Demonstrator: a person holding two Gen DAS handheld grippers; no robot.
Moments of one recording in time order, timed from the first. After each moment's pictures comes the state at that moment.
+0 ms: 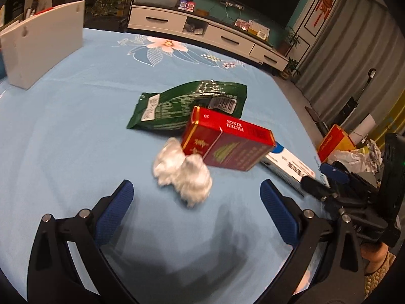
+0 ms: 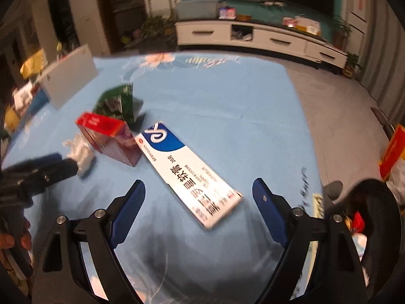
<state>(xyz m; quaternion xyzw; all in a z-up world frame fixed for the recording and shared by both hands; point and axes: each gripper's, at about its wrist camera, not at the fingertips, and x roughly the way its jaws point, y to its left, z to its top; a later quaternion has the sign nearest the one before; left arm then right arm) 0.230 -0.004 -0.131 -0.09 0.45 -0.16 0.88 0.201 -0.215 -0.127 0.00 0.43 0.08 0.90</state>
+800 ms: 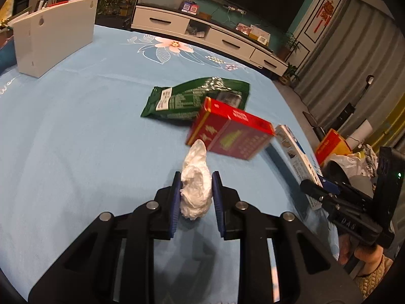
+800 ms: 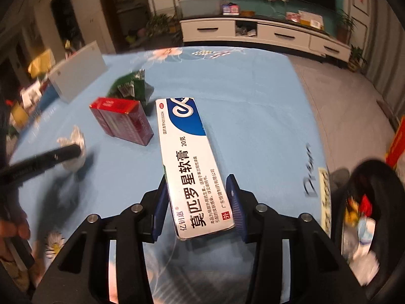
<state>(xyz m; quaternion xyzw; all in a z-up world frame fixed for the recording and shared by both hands) 0.198 0.016 -0.127 -0.11 0.43 -0.17 0.88 0.160 -0.223 -0.126 0.04 0.43 0.09 0.90</state>
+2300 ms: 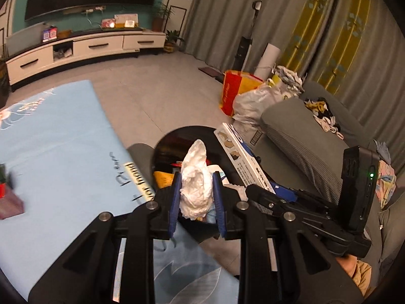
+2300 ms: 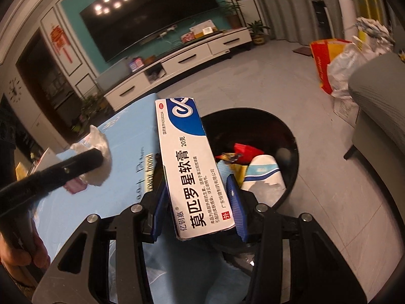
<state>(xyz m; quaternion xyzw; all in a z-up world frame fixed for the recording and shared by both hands) 0.122 -0.275 -0.055 0.05 0.39 -0.45 0.80 -0.002 -0.427 -0.108 0.25 0.32 -0.11 0.91</state>
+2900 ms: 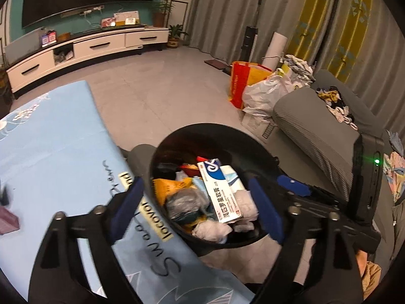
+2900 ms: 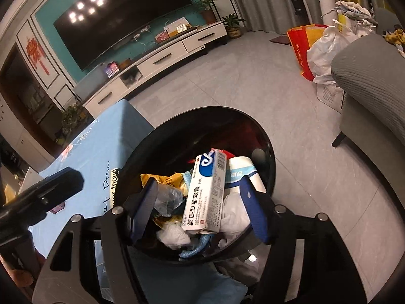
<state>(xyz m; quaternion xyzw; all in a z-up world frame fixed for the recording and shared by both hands) 0.133 -0.309 -0.076 0.09 0.39 -0.42 0.81 0.003 -0.454 -0.128 0.28 0.33 -0.16 0.89</state>
